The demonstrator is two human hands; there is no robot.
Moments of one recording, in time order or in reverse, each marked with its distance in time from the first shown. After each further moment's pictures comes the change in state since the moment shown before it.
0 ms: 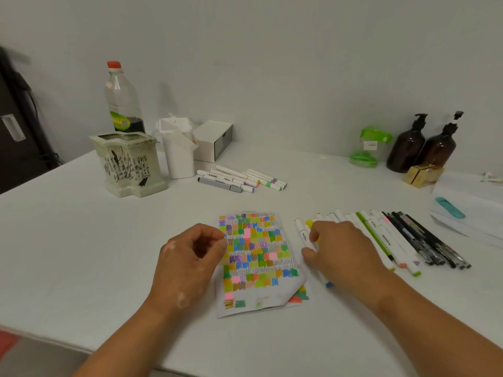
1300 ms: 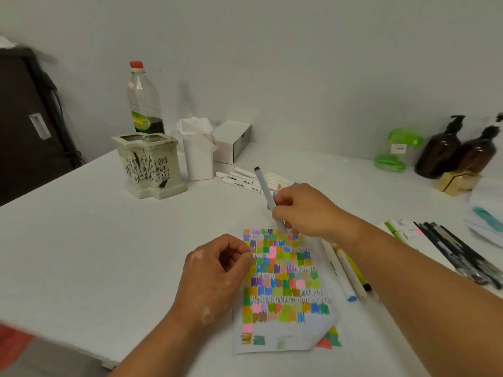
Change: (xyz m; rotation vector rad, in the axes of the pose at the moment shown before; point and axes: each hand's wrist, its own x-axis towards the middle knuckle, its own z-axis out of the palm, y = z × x) left_hand 0.000 -0.005 0.000 0.020 -0.082 -0.064; right_hand 0.082 -0.082 -0.020 0.583 -0.237 -0.200
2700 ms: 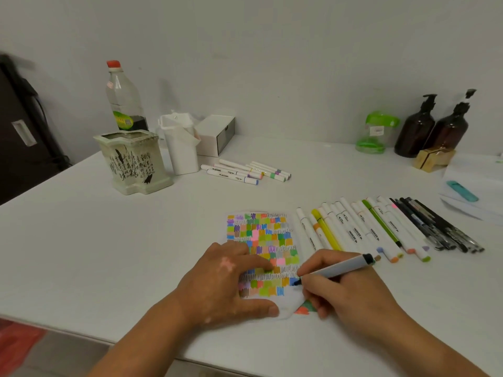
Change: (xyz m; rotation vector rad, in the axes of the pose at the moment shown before) left_hand -0.009 0.002 0.011 0.713 -0.448 0.539; right_hand -0.171 0.044 0.021 0.560 0.086 0.066
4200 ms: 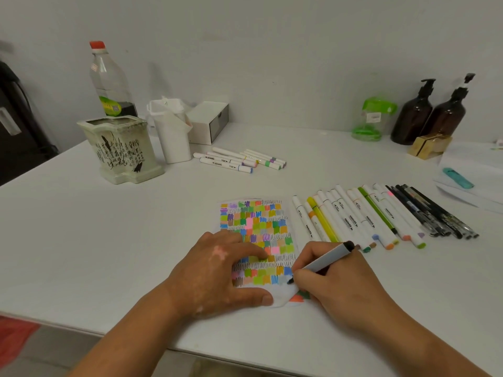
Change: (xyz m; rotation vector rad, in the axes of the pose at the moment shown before) left_hand 0.000 0.002 -0.001 -0.021 -0.073 -0.046; right_hand 0.003 0.009 0.009 -0.290 0.109 0.032
